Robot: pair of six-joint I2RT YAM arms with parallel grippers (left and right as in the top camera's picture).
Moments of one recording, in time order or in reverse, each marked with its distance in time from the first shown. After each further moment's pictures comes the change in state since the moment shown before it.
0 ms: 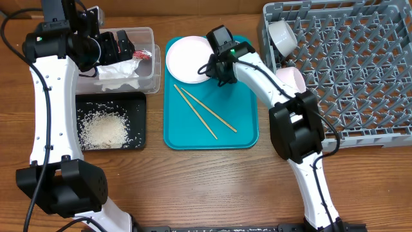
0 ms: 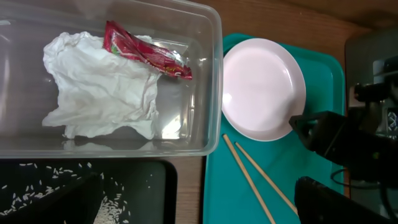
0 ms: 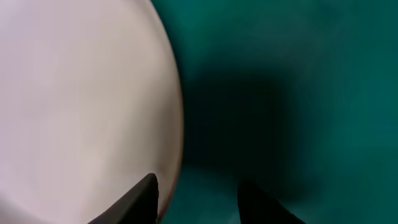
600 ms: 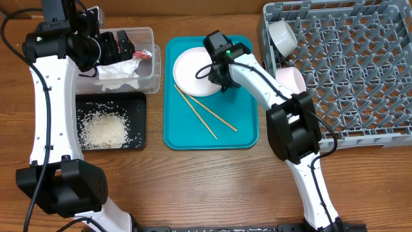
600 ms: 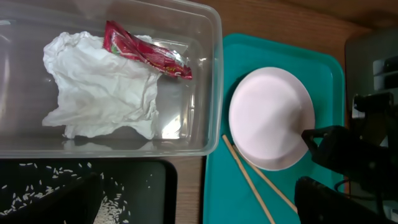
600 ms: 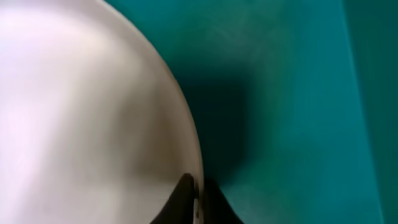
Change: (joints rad) left arm 0.000 0.000 0.000 0.000 0.000 0.000; right arm 0.022 0.003 0.041 -0.185 0.126 0.006
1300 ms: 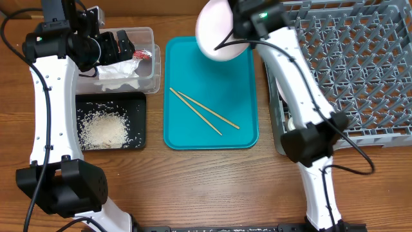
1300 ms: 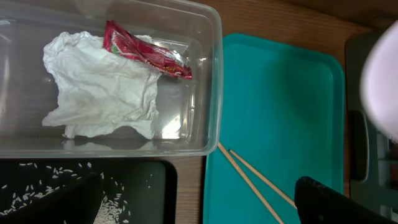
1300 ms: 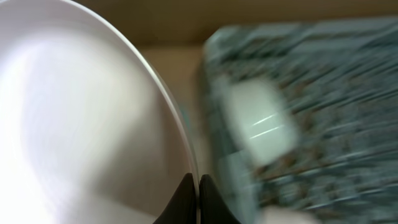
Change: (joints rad) left arm 0.000 0.000 0.000 0.000 0.000 0.000; right arm -0.072 -0.122 0.542 -0.307 0.384 -0.409
